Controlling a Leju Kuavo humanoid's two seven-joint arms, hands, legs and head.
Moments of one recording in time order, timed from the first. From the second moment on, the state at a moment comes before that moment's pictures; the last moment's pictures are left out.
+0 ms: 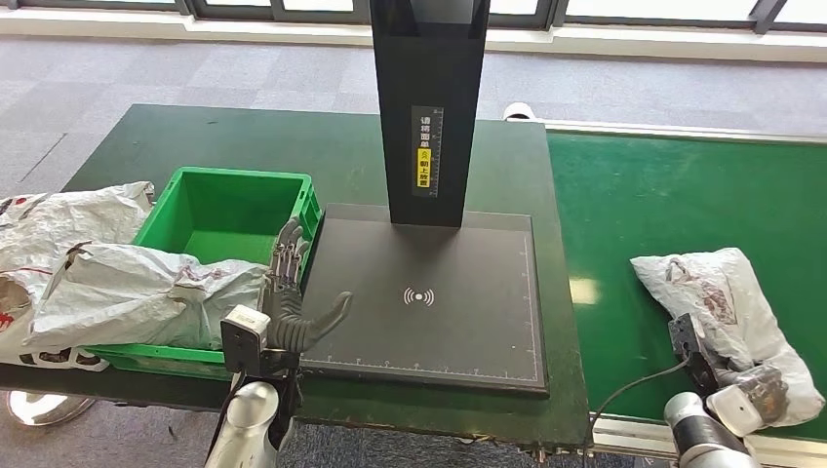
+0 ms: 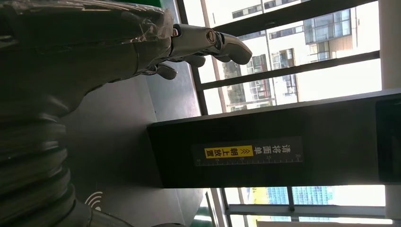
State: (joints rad) left arm -0.10 -0.29 -0.09 -1.31 -0.13 0.08 -0.70; right arm -0.51 -0.11 -0.68 -0.34 1.58 -0.46 0.32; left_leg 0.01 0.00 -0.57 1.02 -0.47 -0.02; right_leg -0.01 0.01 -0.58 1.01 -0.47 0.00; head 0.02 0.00
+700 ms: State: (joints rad) left arm -0.10 -0.29 -0.09 -1.30 -0.11 0.10 -0.70; right arm -0.45 -0.01 -0.68 -0.49 1.39 -0.69 -0.26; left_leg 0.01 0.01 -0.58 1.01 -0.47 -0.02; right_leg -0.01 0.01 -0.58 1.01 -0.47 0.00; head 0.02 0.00
